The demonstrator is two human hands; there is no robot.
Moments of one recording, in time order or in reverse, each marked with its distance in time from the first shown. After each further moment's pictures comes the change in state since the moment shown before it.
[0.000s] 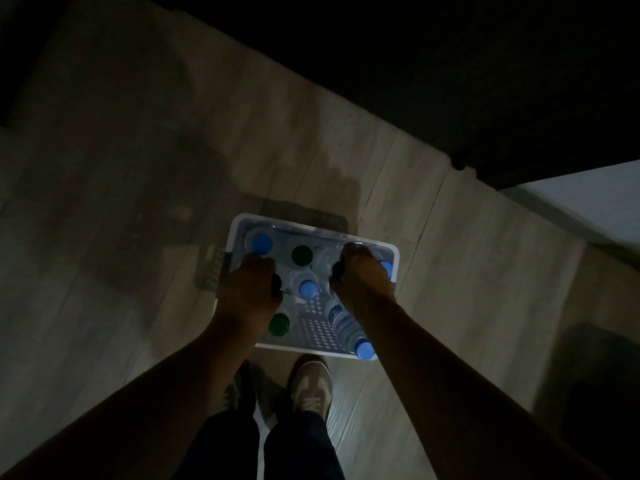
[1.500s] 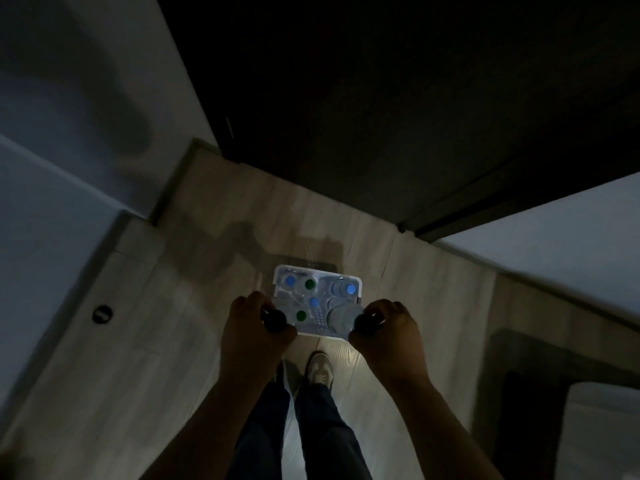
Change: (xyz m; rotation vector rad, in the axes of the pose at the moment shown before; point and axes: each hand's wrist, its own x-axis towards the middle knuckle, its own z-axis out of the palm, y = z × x) left_hand -0.319 0.111 -0.286 -0.511 0.313 -0.141; right_hand -0.368 -0.109 -0.235 0.274 0.283 -0.019
